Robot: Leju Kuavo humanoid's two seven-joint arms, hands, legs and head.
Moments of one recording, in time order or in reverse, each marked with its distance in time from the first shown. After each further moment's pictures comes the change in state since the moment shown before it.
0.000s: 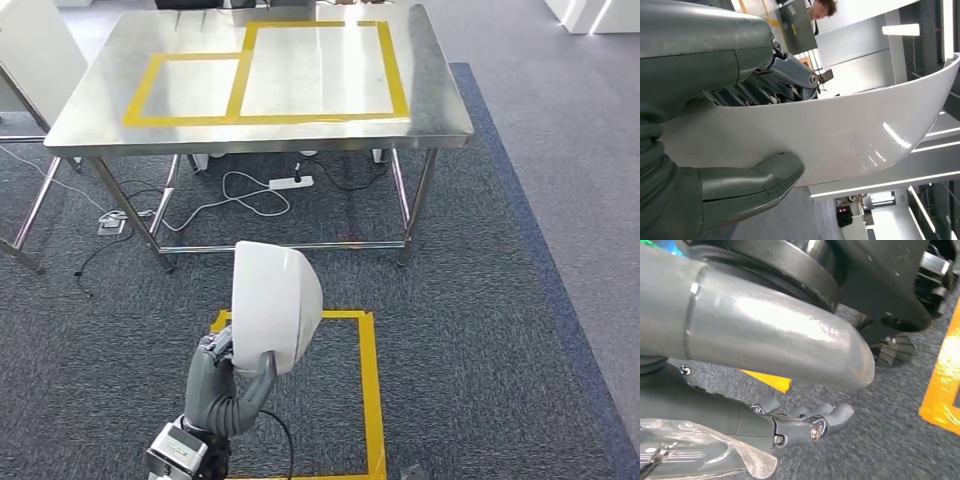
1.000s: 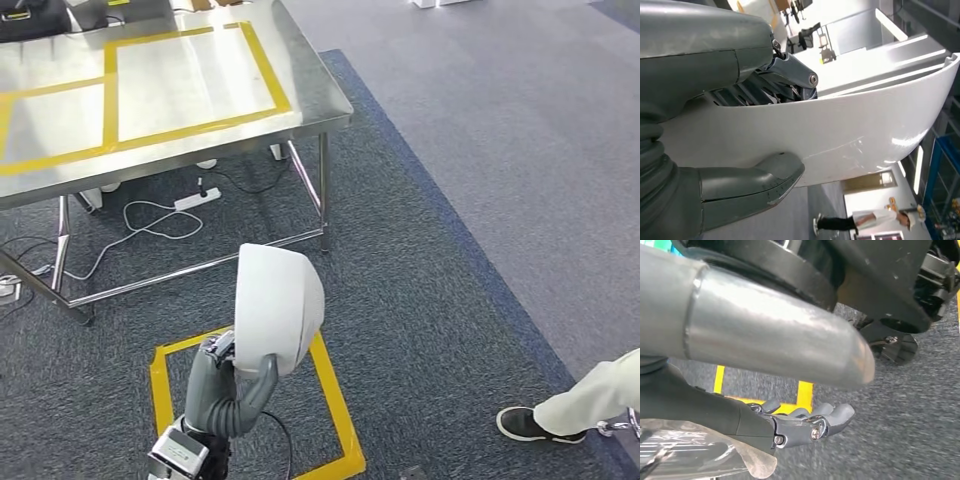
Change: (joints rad) left arm 0.002 0.003 -0.001 -0.004 -0.008 -0.012 0.000; right arm 0.005 0.006 0.002 0.000 0.006 -0.022 0.014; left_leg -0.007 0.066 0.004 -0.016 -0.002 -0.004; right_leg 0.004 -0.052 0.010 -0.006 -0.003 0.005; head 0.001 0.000
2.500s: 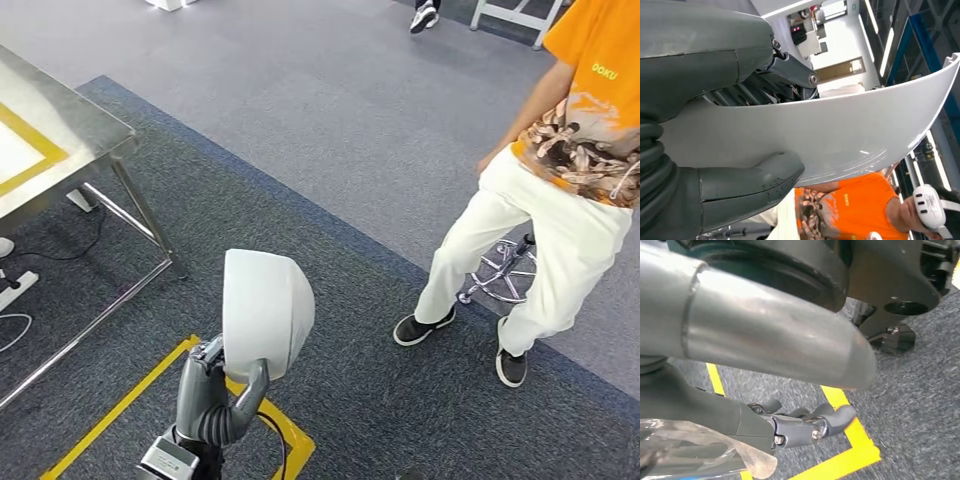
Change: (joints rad) left arm 0.048 0.022 0.006 -0.044 -0.009 0.026 0.000; right arm -0.004 0.016 0.002 0.000 0.013 -0.069 0.004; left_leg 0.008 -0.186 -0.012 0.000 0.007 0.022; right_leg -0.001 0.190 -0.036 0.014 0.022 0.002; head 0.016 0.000
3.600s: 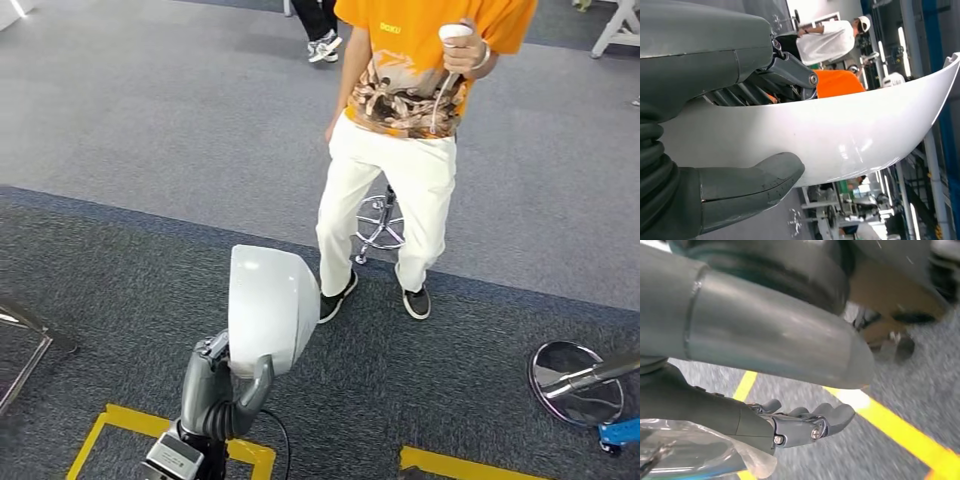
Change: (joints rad) left arm -0.024 -0.014 -0.004 0.014 -0.003 -0.001 -0.007; right arm 0.002 -0.016 -0.006 0.000 -0.021 0.027 -0.018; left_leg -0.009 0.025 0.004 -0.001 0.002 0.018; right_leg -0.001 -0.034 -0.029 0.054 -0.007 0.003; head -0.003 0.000
